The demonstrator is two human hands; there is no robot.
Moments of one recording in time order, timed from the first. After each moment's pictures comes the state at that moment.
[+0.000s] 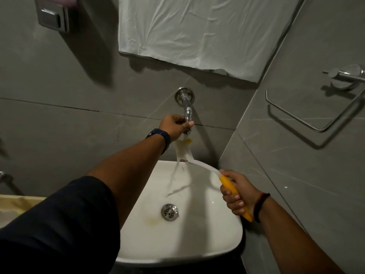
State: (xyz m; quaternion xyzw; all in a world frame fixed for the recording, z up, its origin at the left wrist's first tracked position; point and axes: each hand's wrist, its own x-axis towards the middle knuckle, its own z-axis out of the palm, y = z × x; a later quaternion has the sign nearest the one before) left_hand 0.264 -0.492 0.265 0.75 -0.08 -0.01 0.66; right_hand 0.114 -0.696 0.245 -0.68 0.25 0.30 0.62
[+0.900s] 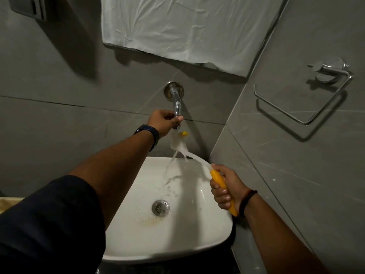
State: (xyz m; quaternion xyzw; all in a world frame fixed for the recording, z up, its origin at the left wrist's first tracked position) left_hand 0.268 -0.494 0.261 0.75 -0.09 0.01 0.66; right_hand 0.110 -0.697 0.235 -0.67 0.24 0.26 0.66
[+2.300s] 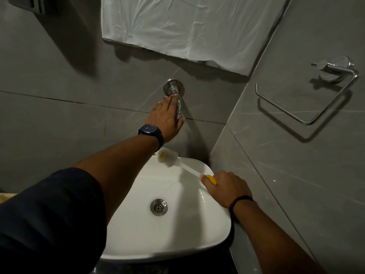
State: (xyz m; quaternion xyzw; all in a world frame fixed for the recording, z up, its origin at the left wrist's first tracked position) left_hand 0.269 -0.502 0.254 0.91 -0.19 0.25 0.26; right_hand 0.115 -0.700 0.209 -0.99 0.08 -0.06 0.08
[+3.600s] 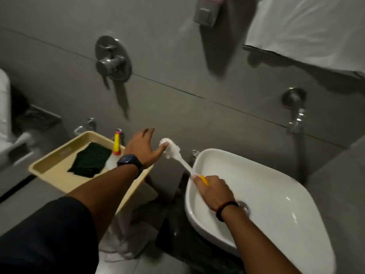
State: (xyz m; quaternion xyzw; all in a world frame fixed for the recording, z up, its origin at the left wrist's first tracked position) left_hand 0.108 -0.183 0.133 0.94 0.15 0.18 0.25; right_hand 0.101 -0.436 0.140 -0.95 -0.13 0.09 0.26
